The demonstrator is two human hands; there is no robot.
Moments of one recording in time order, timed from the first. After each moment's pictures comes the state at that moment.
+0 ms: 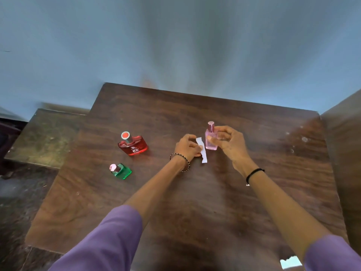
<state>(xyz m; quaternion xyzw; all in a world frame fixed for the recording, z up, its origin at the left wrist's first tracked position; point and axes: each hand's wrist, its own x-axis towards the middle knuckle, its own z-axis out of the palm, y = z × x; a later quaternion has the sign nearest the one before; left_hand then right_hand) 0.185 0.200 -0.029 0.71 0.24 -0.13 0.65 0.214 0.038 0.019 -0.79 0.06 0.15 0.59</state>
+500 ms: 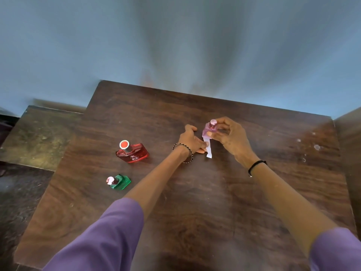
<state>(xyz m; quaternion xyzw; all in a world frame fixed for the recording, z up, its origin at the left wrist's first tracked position) 0.244 0.219 -0.026 0.73 0.23 -0.19 0.62 0.270 0.062 0.005 -0.84 -0.01 0.16 0.52</state>
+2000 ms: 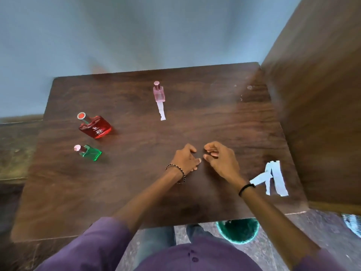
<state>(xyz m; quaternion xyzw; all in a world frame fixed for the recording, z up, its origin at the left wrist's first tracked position) 0.047 0.095 -0.030 0.84 0.06 -0.27 0.47 0.030 -0.064 -0.006 -0.89 0.09 0.13 0.43</state>
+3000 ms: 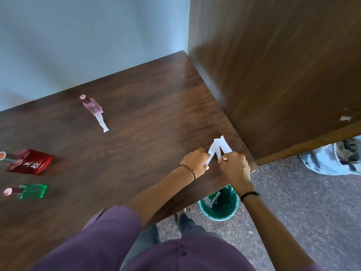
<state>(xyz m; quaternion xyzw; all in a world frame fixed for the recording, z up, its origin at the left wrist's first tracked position) 0.001 -0.070 -0.013 0.87 -0.38 -0.28 0.10 -0.081 -0.195 0.002 -0.89 0.37 0.14 0.22</state>
